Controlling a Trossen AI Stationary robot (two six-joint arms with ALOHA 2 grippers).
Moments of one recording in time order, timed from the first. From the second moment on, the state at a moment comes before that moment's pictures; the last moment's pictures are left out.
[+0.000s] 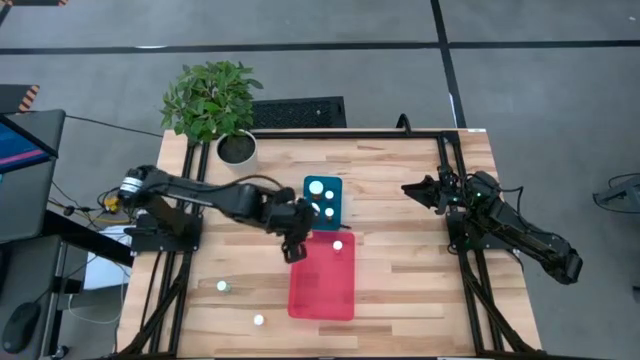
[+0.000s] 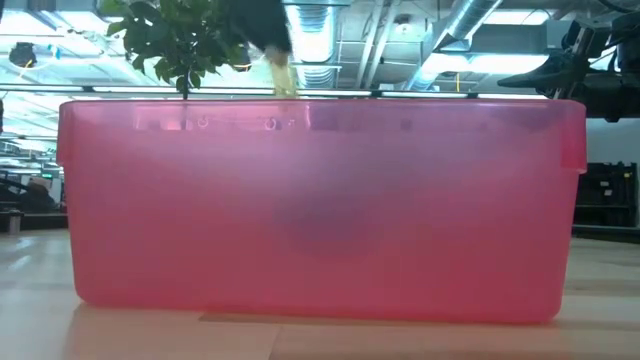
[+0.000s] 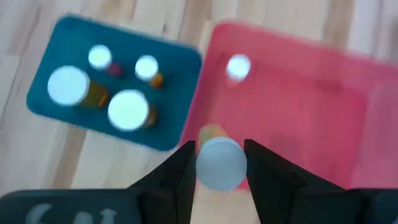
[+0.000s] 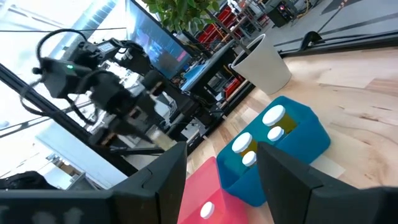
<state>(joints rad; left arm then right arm) -0.18 1.66 1.54 -0.97 -0.17 -0.37 -0.63 0.02 0.01 0.08 -0.50 0.84</state>
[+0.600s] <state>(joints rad) -0.15 1.92 1.54 -0.85 -0.08 -0.24 -0.63 0.03 0.01 0.07 -0.50 0.84</state>
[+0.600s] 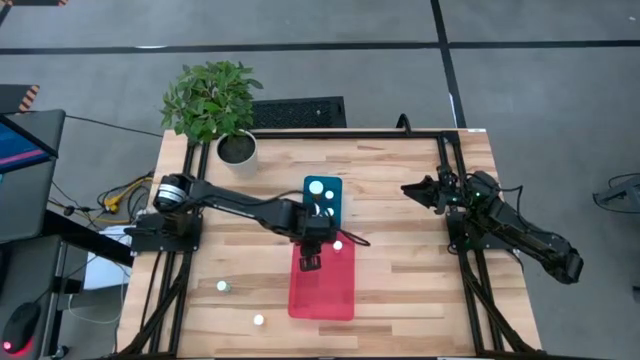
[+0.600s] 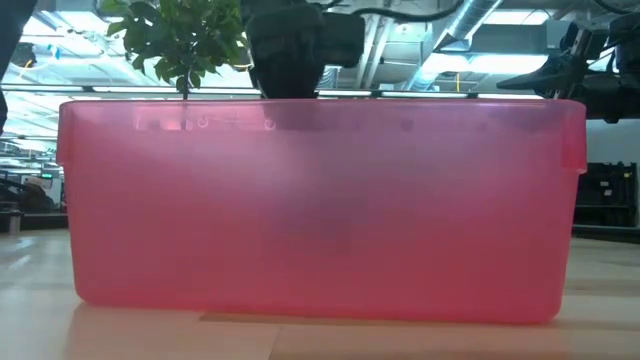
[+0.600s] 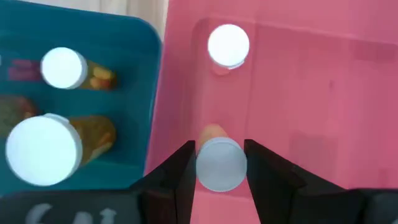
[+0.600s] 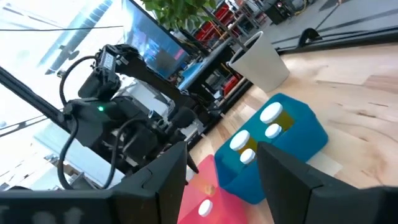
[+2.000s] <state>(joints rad) -0.17 1.98 1.85 -1.22 -0.03 -0.12 -0.63 0.03 0.01 0.07 -0.50 0.84</state>
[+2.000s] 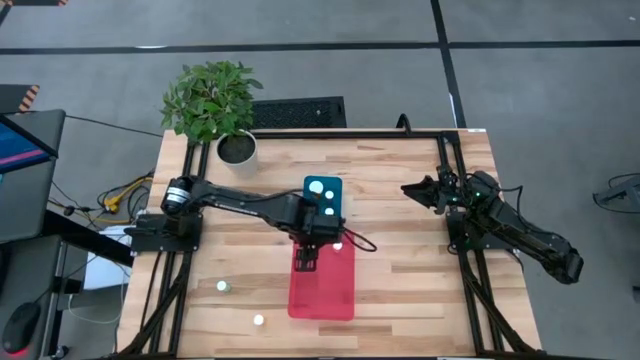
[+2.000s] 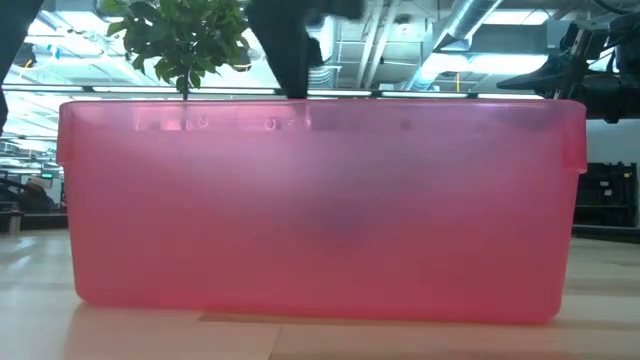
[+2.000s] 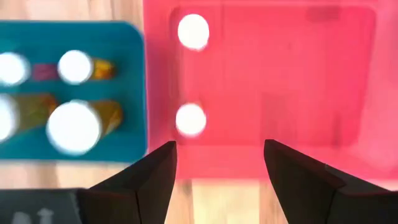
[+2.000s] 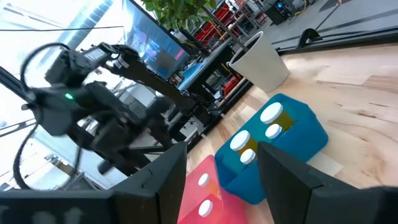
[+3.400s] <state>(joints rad) -0.87 1.39 0.91 -0.99 -0.11 -1.16 -0.63 0.03 0.01 0.07 -0.50 0.86</state>
